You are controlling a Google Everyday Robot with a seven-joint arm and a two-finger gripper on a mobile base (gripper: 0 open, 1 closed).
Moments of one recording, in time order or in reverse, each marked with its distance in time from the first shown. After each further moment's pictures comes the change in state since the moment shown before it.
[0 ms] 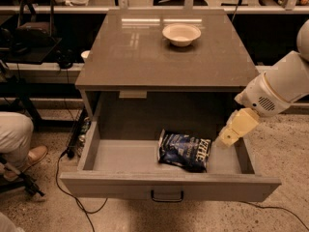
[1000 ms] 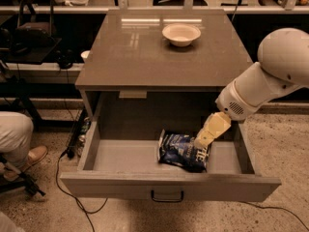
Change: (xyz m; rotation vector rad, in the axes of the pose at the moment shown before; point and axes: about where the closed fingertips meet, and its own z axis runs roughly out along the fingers) arm -0.020 -0.009 0.053 0.009 0.008 -0.011
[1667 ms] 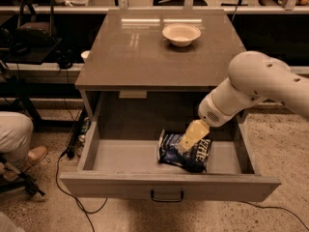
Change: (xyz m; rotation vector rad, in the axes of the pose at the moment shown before) arm -0.018 -0.011 0.070 0.013 -0.002 -0.015
